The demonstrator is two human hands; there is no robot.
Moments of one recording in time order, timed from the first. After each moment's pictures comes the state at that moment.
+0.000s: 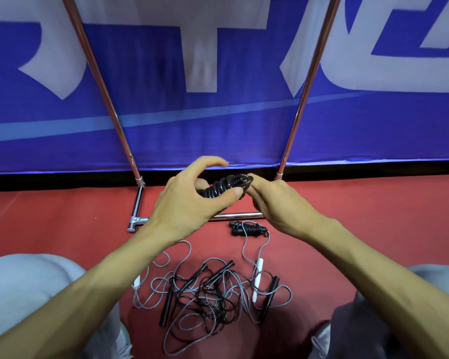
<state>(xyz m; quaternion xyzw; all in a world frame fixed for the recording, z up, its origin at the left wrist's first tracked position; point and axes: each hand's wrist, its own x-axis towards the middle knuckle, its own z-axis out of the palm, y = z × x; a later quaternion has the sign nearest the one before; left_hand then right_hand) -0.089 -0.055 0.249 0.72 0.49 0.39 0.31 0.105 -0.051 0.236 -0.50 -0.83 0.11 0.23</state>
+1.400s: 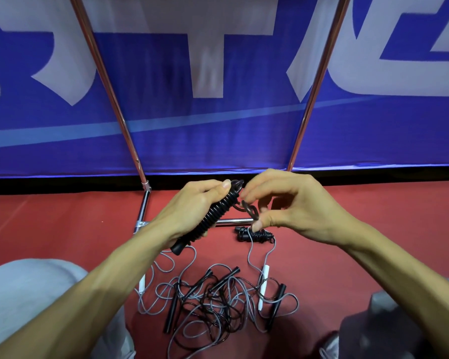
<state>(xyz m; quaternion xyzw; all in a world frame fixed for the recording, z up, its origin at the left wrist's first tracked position) -0.095 -0.039 0.251 0.64 0.50 0.30 0.50 0.108 -0.073 0.279 -0.35 -0.79 0.34 0.36</state>
